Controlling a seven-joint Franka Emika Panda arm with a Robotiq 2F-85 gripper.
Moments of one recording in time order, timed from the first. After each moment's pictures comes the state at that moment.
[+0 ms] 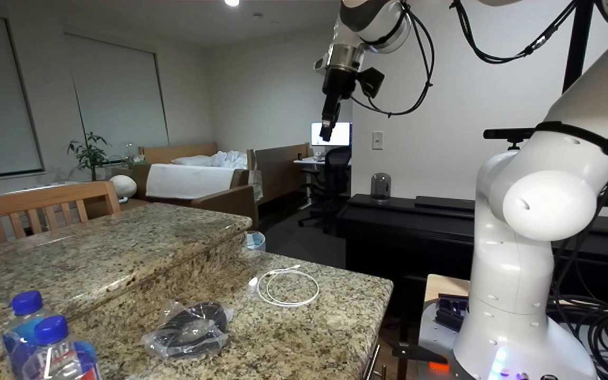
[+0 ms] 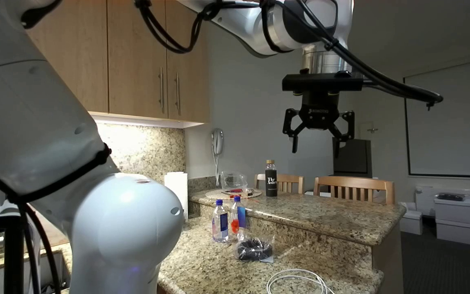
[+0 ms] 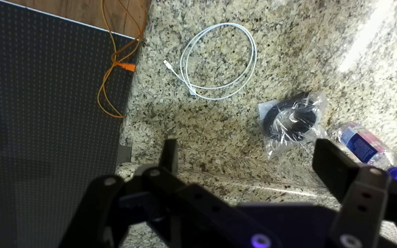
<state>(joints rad) 0.04 -0.62 -0.41 -2.32 0.04 1.86 -0.60</state>
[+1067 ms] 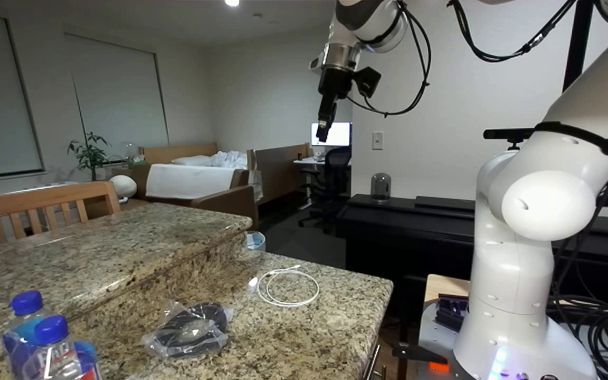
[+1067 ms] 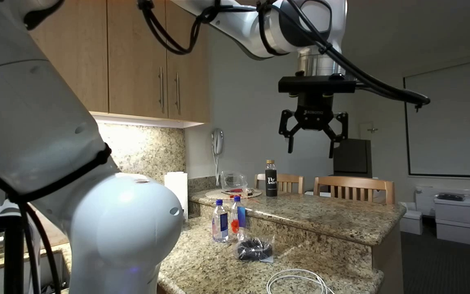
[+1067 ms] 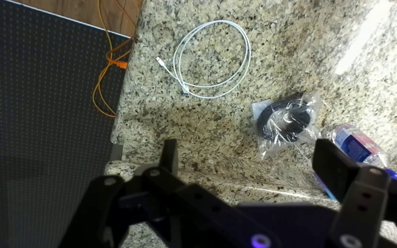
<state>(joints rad) 0.03 -0.61 -0.37 -2.32 0.06 1.86 -0.60</state>
